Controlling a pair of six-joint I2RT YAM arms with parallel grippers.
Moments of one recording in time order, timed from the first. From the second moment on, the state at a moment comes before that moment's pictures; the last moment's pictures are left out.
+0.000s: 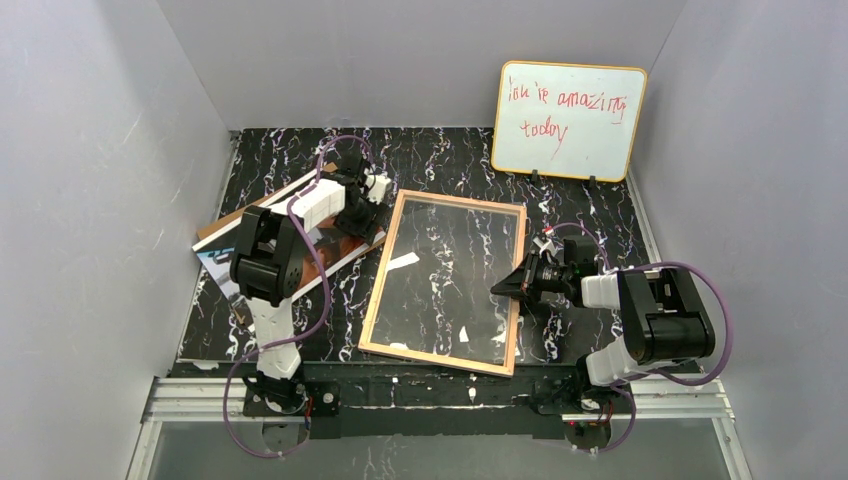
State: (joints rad) left arm -0.31 1.99 1.42 -0.68 0.07 0.20; right arm 0.10 1.50 0.38 0.29 -0.97 0.74
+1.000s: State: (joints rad) left arm -0.35 2.00 1.41 -0.66 0.06 0.21; right arm 0.11 1.54 0.38 0.29 -1.01 0.74
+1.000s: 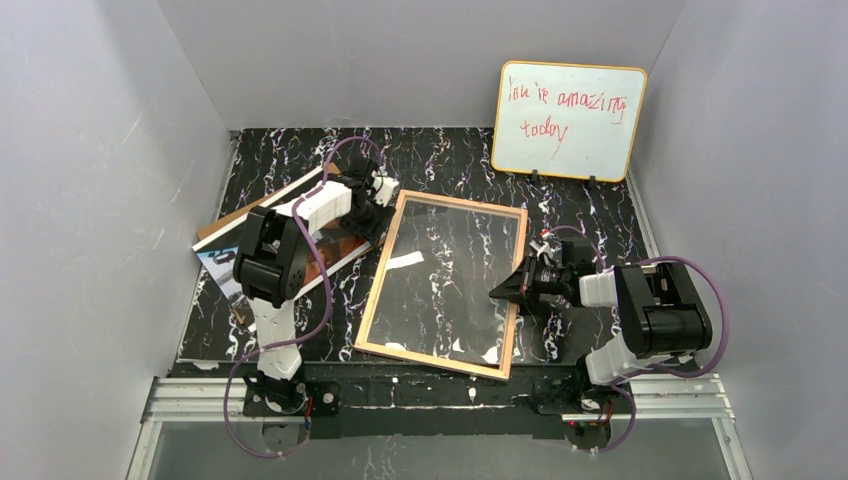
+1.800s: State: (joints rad) left arm -0.36 2.00 1.41 -0.66 0.06 0.22; right arm 0.14 1.46 0.38 0.25 -1.02 0.74
